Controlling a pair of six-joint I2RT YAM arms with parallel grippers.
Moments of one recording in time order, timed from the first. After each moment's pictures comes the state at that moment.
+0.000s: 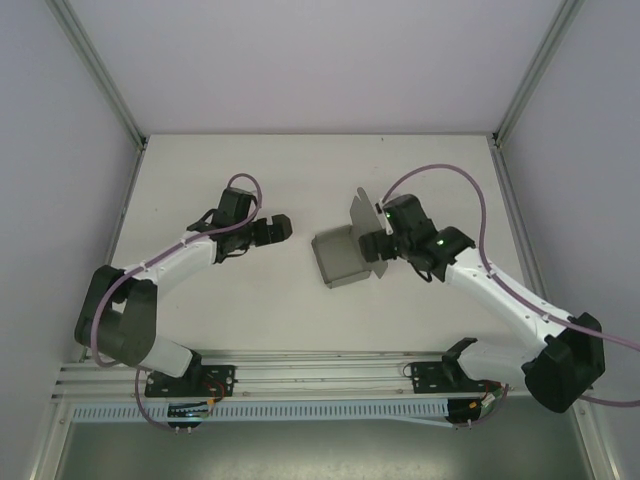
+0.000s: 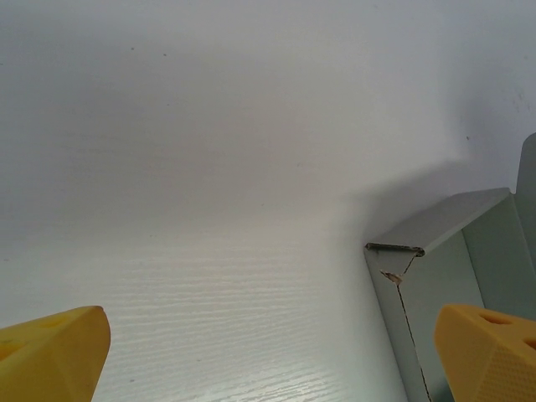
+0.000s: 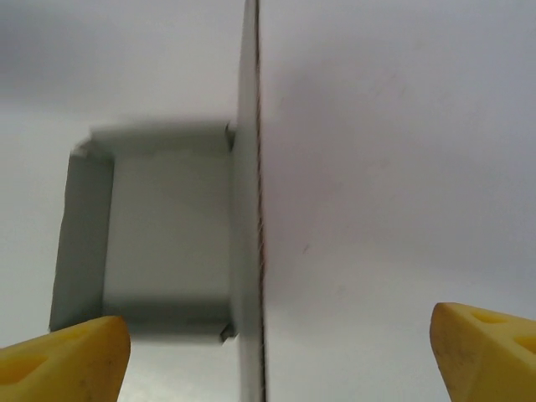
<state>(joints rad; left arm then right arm) -0.39 1.50 0.88 -0.24 0.19 -0.56 0.64 1.18 0.94 -0.66 0.13 0.22</state>
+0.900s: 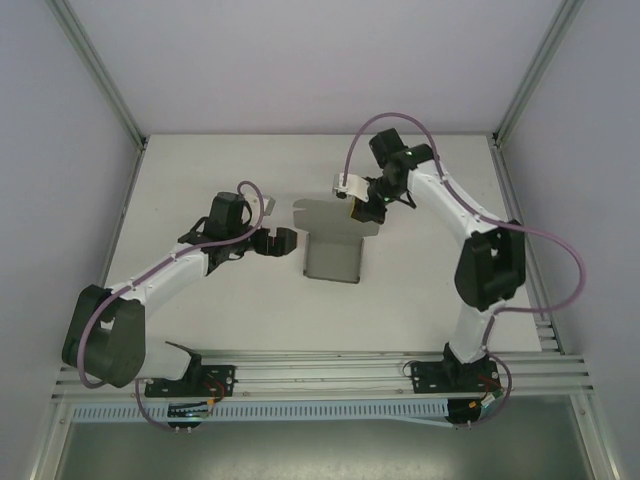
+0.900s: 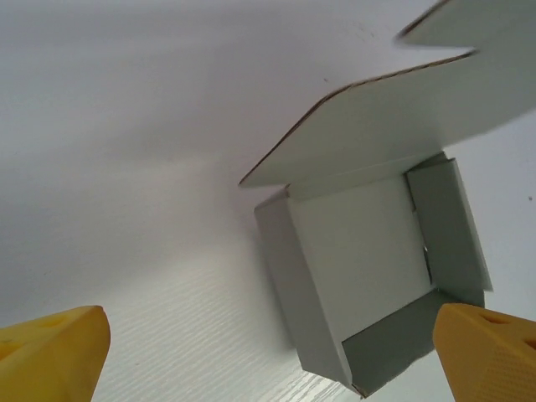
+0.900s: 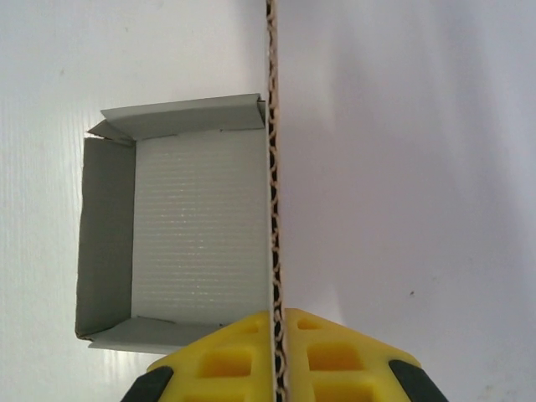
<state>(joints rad) -0.39 1.38 0.79 -0.16 0.43 -0.24 0.43 1.86 1.69 -1.11 -0.48 -1.04</state>
